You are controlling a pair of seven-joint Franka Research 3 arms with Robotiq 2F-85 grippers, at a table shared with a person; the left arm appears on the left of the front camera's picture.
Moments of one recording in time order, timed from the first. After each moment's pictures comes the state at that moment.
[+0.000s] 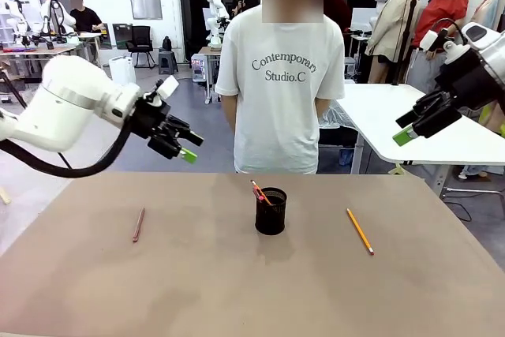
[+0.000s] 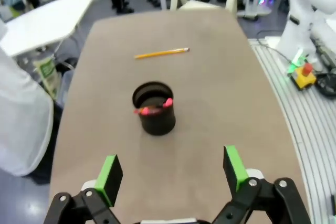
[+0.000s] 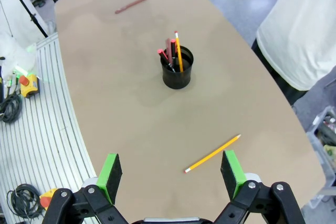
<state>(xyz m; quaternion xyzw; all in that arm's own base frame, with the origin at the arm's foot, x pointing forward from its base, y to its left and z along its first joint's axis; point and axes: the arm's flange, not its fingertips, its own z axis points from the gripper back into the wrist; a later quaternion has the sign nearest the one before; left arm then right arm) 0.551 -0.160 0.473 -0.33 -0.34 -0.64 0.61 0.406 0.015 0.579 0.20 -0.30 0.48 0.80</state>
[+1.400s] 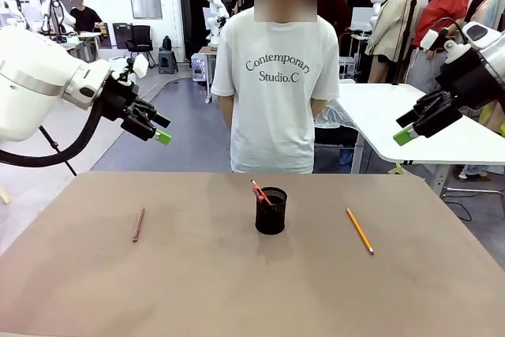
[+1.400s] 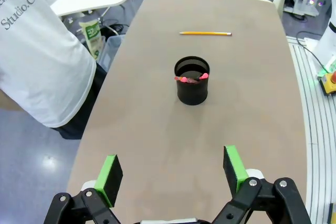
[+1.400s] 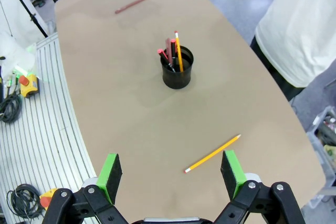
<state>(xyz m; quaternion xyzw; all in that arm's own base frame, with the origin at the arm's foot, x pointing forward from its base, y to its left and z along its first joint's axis) 0.527 -0.107 0.520 -0.24 -0.37 -0.57 0.69 0.406 0.015 0.580 0.20 -0.30 0.48 0.80</state>
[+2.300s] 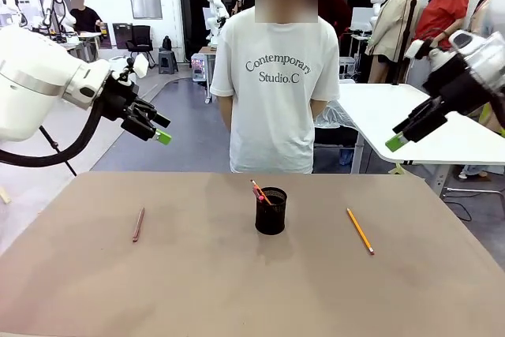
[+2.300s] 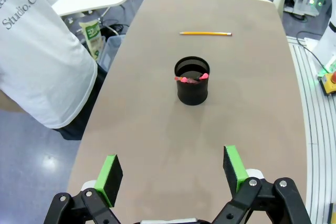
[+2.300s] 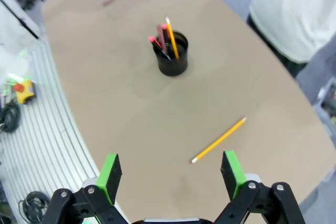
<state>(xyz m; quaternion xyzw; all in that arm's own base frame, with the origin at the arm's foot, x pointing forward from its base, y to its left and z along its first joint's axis) 0.527 -0.107 0.520 -0.24 -0.37 -0.57 0.69 0.417 0.035 0.563 0.18 -0.26 0.44 0.84</state>
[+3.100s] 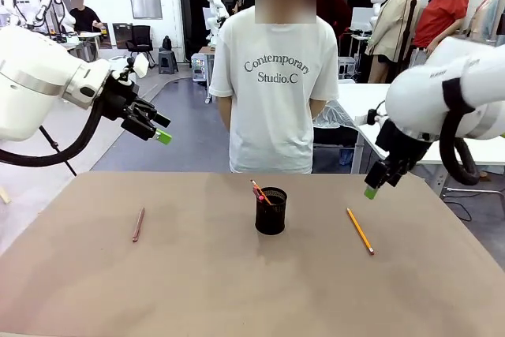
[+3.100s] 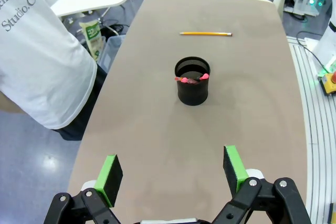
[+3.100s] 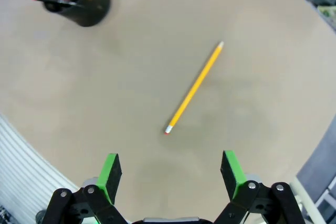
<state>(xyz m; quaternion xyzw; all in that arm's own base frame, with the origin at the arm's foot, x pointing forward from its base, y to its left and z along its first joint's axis) 0.527 -0.108 0.521 -0.24 -0.37 -0.57 0.69 0.480 0.066 0.444 0.05 -0.11 0.29 0.95</state>
